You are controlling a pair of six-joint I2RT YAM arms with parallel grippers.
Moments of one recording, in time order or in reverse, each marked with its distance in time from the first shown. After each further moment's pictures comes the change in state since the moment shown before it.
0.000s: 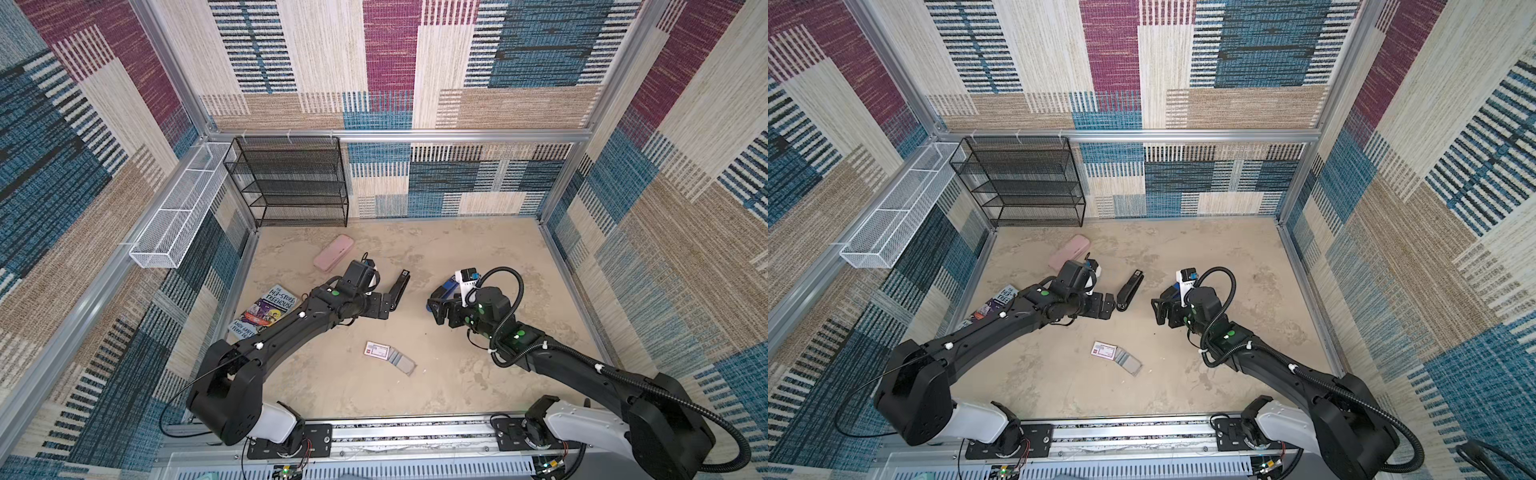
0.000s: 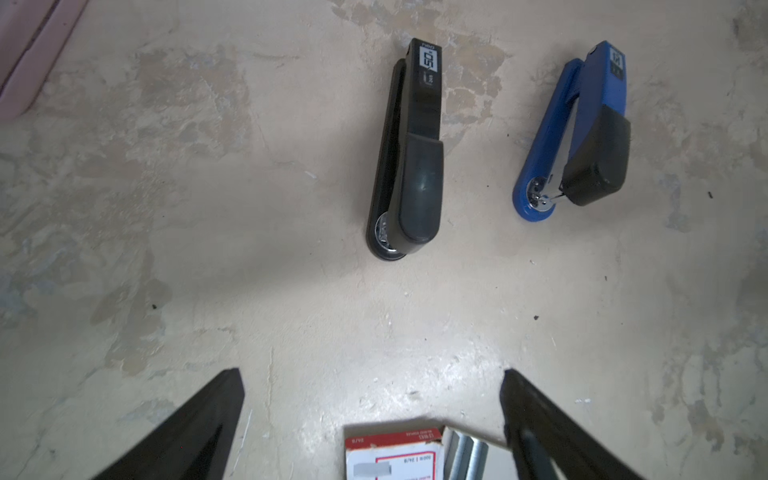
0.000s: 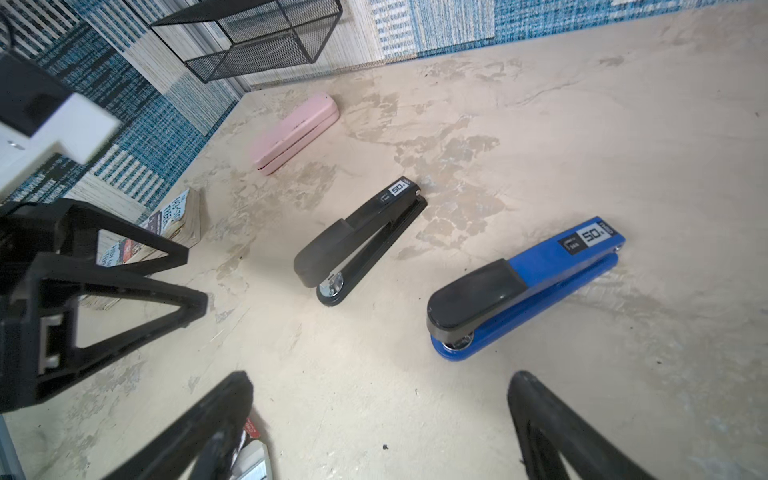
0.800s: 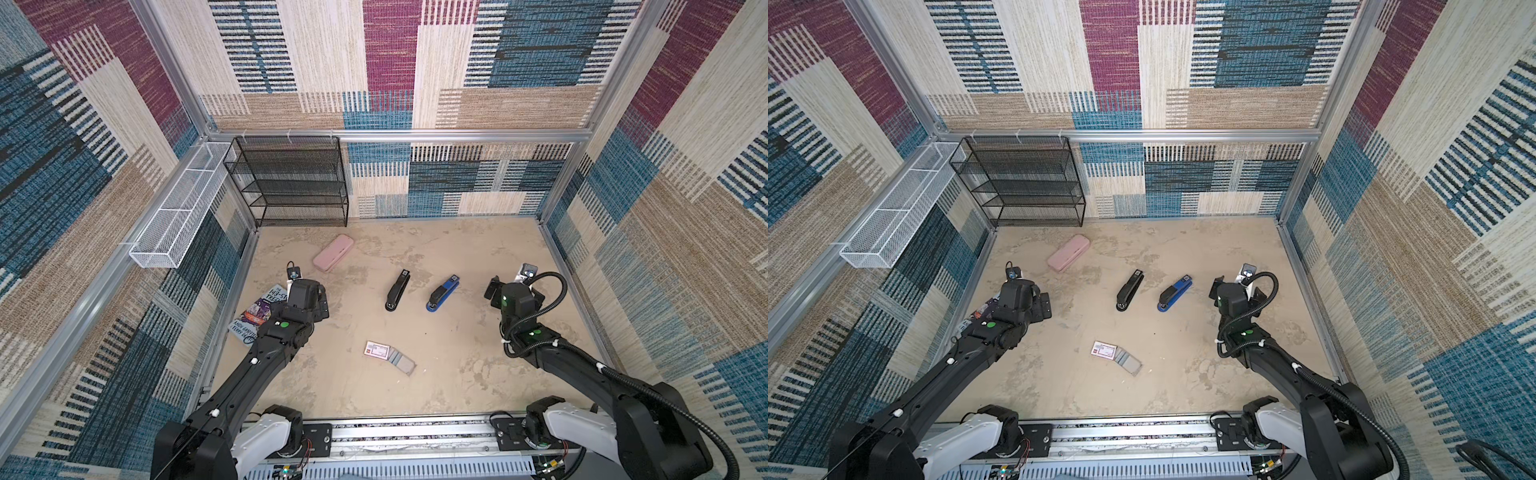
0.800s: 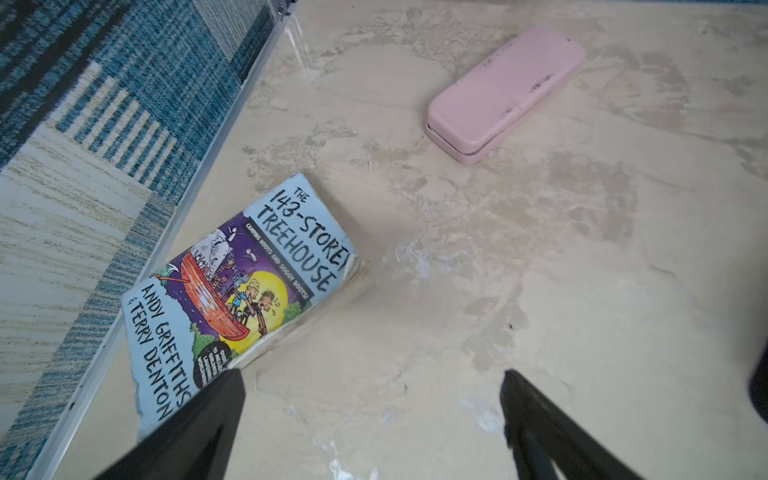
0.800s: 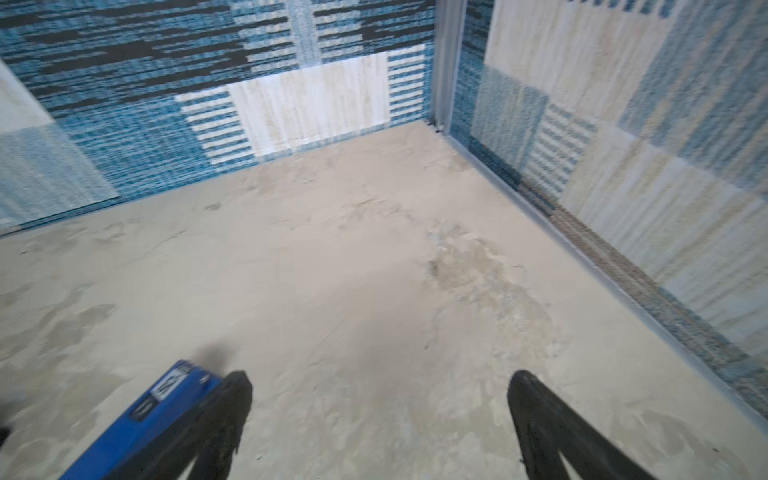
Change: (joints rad) left arm 0.319 -0.352 -0.362 0.194 -0.483 0.093; right arm -0.314 0.016 -0.119 0.188 0.676 -0.082
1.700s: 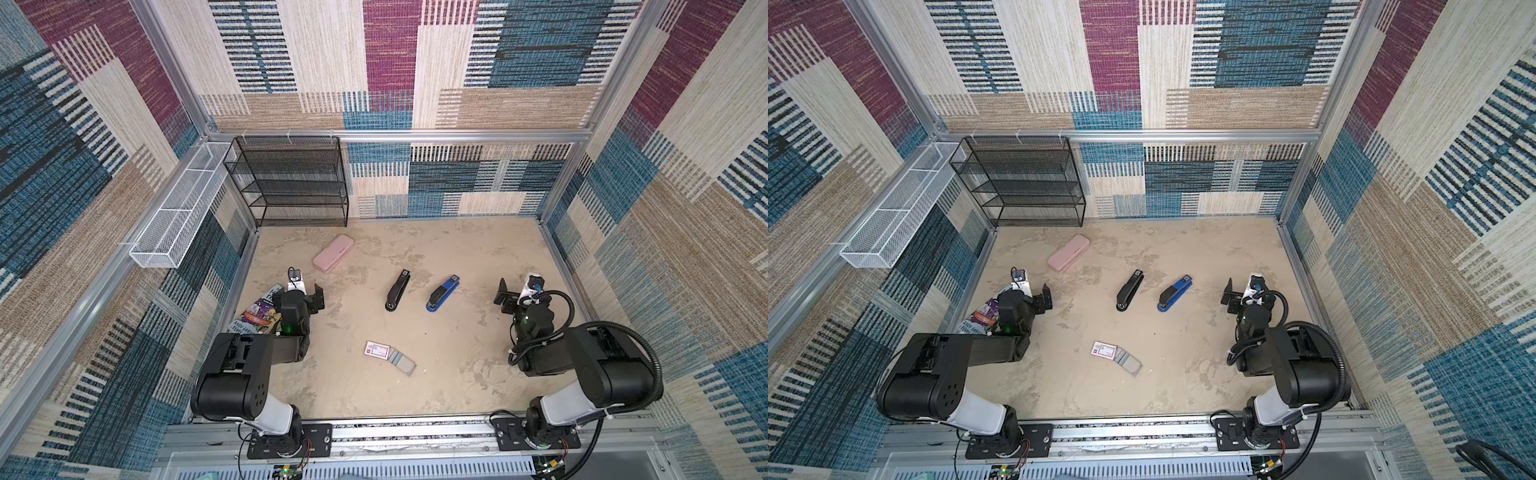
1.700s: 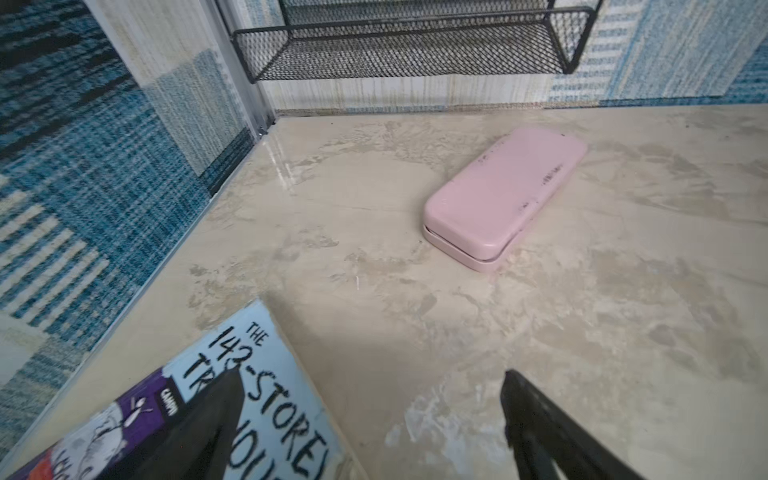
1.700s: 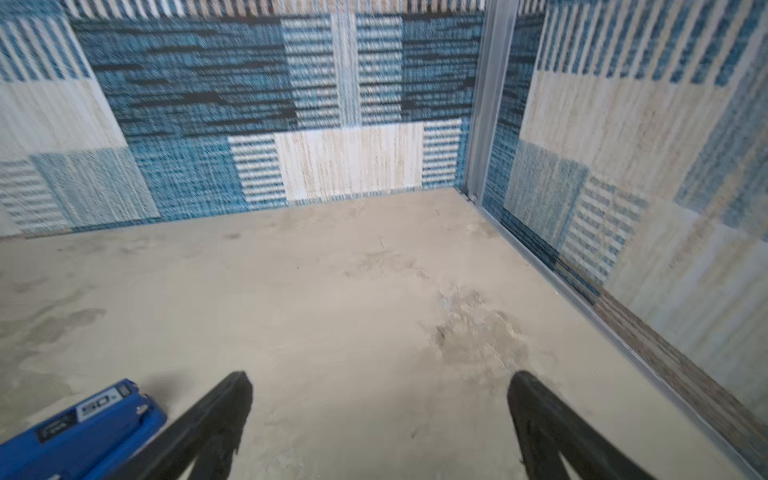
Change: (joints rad) left arm 0.198 0.459 -0.248 1.118 0.218 0.262; right arm -0.264 0.383 -0.248 0.983 -0.461 -0.267
